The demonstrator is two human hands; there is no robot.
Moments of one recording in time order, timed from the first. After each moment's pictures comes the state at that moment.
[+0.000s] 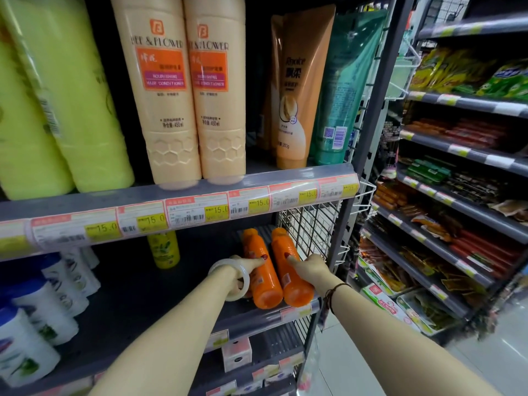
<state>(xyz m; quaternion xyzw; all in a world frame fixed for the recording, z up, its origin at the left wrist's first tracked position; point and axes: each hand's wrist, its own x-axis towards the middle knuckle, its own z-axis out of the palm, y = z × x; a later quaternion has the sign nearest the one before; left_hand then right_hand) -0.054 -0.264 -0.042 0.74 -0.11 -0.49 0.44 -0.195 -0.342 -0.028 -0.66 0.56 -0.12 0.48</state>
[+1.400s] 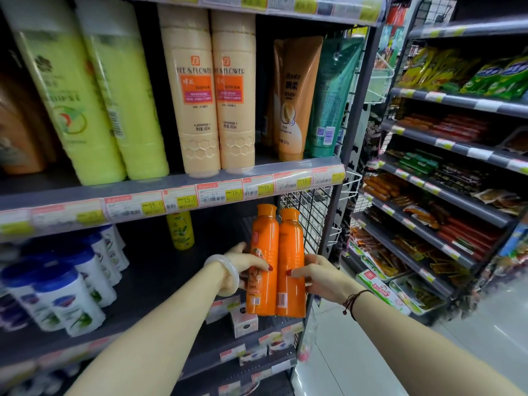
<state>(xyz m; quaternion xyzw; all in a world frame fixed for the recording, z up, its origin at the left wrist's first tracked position) -0.090 -0.175 0.003 0.71 -0.22 -0.51 0.44 -0.259 -0.275 -0.012 -0.58 0.40 -0.08 0.71</state>
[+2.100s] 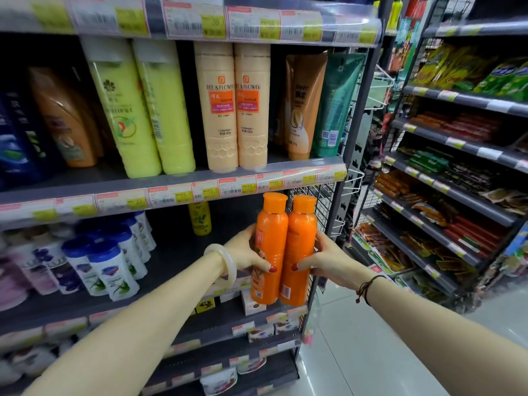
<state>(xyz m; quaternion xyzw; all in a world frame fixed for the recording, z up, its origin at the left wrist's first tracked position) -0.123 -0.104 0.067 0.74 -0.41 -0.39 0.36 -0.284 -0.236 0.040 -0.67 0.33 -0.12 0.66</state>
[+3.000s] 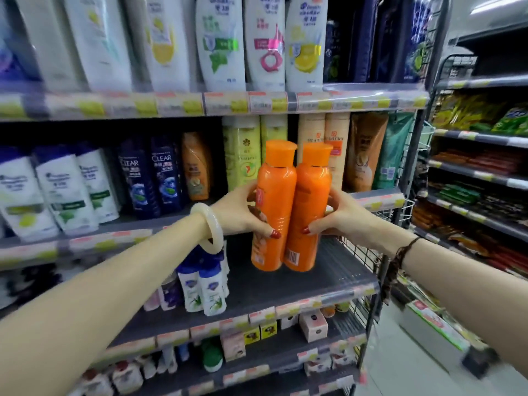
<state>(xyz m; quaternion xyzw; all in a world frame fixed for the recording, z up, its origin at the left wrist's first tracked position) -0.028 0.079 0.226 0.69 -0.56 -0.24 0.40 -0.199 -0.075 0.202 -0.78 0.17 -0.21 0.57</state>
